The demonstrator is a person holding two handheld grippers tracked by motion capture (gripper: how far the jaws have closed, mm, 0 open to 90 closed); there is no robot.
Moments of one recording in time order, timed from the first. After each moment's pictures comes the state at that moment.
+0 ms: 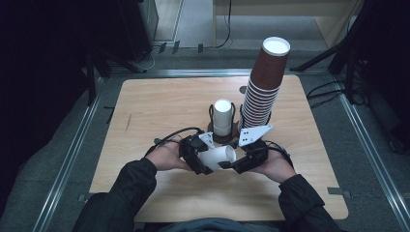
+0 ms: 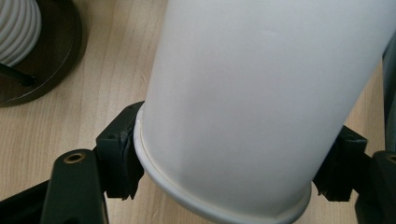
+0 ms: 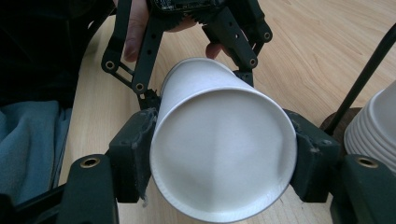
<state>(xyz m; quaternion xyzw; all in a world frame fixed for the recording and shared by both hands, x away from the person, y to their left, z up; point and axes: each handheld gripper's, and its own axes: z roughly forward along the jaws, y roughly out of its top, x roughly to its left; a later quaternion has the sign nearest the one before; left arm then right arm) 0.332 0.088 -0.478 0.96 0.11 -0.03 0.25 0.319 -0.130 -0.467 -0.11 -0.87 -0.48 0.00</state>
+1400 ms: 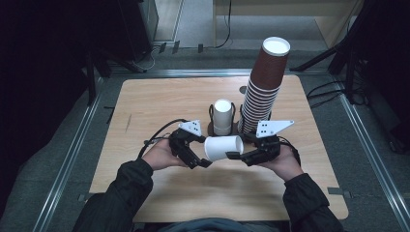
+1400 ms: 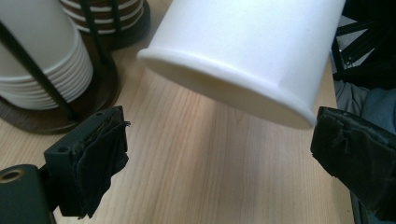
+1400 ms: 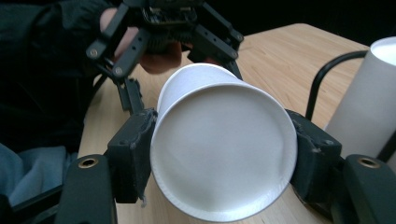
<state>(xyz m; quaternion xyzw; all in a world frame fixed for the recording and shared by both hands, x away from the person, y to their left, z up) 0.334 0.117 -0.458 0.91 0.15 -0.03 0.39 0.324 -0.160 -0.453 -0.14 -0.81 -0.57 0.00</state>
